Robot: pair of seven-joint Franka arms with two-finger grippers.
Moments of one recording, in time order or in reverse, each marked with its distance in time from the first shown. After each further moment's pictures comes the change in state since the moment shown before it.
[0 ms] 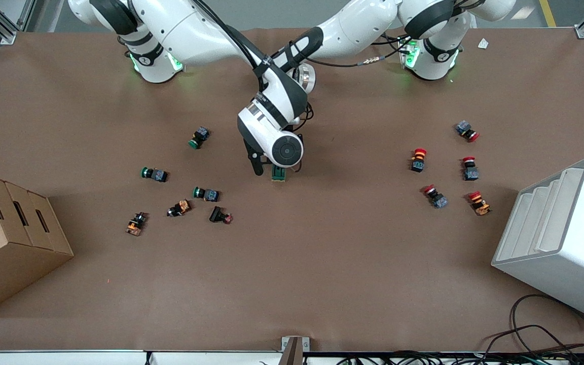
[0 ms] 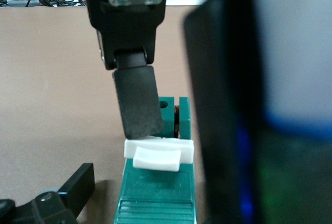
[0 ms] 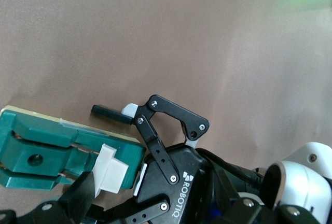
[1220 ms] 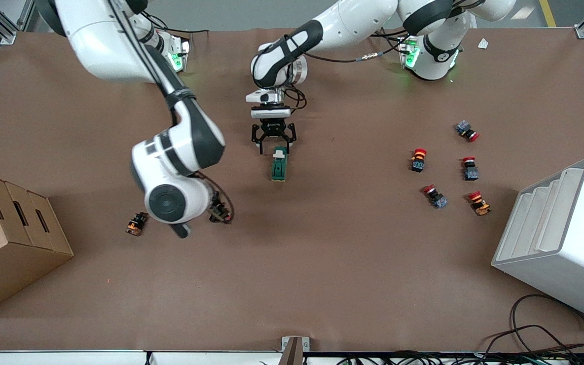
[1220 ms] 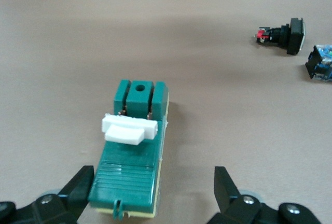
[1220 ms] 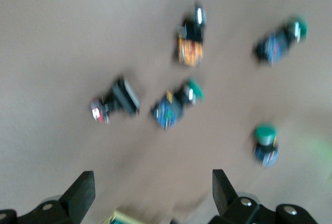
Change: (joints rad) left arm 0.002 -0.045 -0.075 0.066 -0.279 0.041 0.167; right arm -0.390 -0.075 -0.032 0.177 -0.157 -0.101 -0.788
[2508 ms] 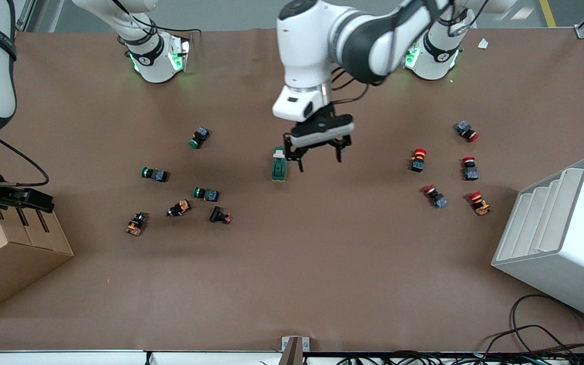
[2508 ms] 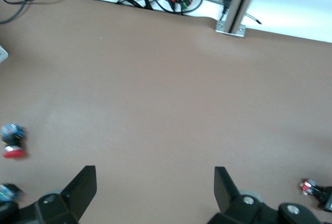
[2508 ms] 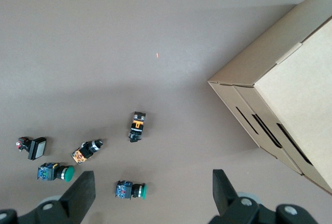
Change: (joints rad) left arm 0.479 -0.505 -0.017 0.183 -0.982 0.009 1.064; right arm -0.395 -0.299 0.003 0.015 -0.141 0.003 -1.095
